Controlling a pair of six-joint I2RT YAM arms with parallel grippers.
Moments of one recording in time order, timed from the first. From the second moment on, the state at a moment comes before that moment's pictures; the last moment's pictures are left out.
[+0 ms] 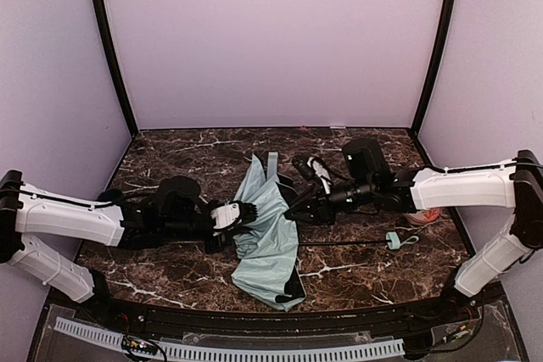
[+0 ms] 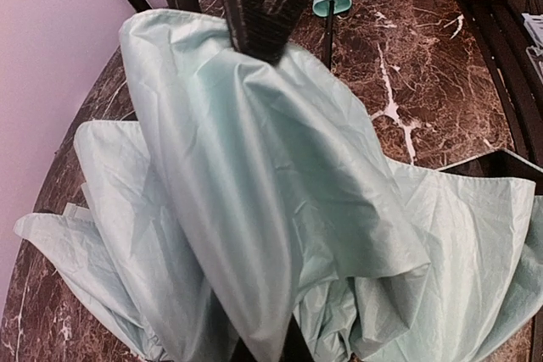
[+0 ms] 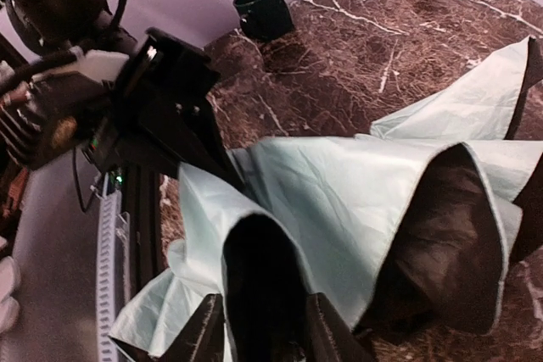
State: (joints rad) left arm -0.97 1.33 0.63 0.17 0.13 0.51; right arm 0.83 1.49 0.86 0.09 -0.64 0.10
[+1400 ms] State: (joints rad) left arm -0.74 1.71 0.77 0.20 0.34 0.16; right arm 0.84 1.98 1.09 0.18 -0.50 0.17
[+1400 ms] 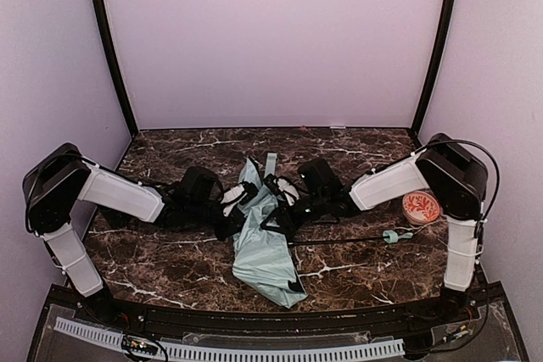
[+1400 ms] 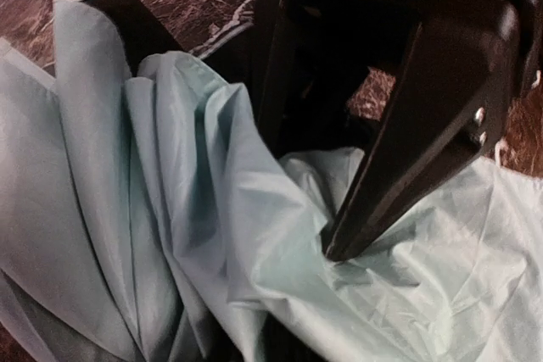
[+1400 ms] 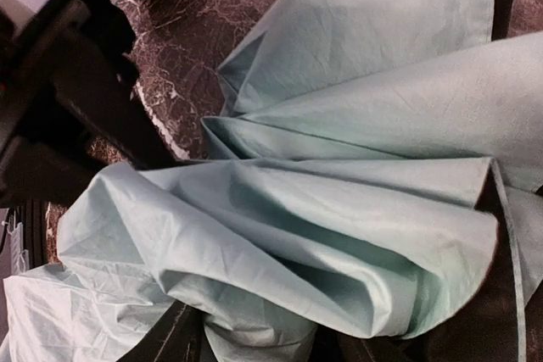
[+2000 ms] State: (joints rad) left arm -0.98 1.27 0.72 0.13 0.09 0.31; right arm 0.84 2.04 1.13 0.13 -0.47 0.21
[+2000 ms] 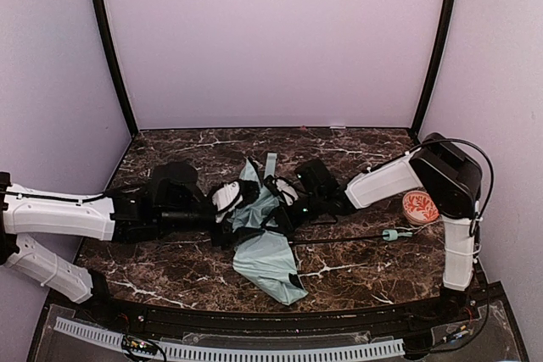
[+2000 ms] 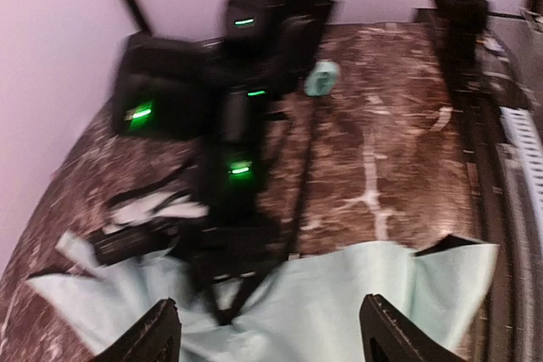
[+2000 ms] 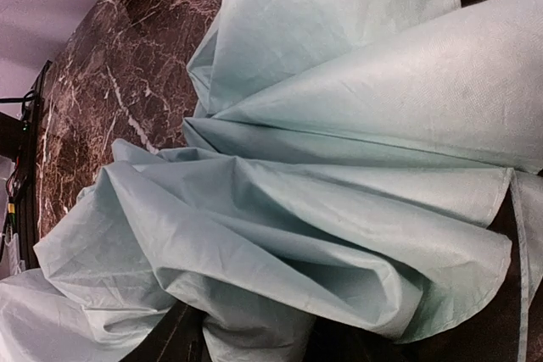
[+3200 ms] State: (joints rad) left arm -0.89 1.57 0.77 0.27 0.10 0.26; right arm 0.84 2.02 1.12 0.09 -0.49 0.11
